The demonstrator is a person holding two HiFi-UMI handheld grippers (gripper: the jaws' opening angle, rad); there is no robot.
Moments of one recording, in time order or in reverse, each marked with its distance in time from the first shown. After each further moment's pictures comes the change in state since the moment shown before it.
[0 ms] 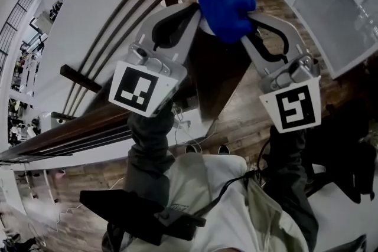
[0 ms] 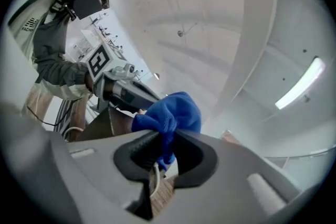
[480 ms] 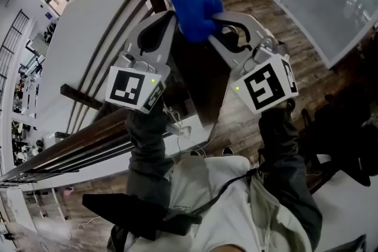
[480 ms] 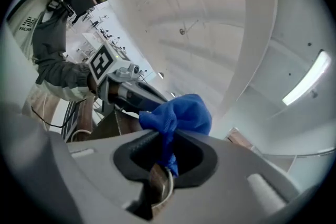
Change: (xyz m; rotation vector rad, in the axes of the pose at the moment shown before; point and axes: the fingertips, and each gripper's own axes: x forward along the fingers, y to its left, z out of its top) left arm -0.001 0.006 0.001 -0.022 -0.005 0.045; right arm 0.008 0.017 -0.001 0.033 0.049 0.068
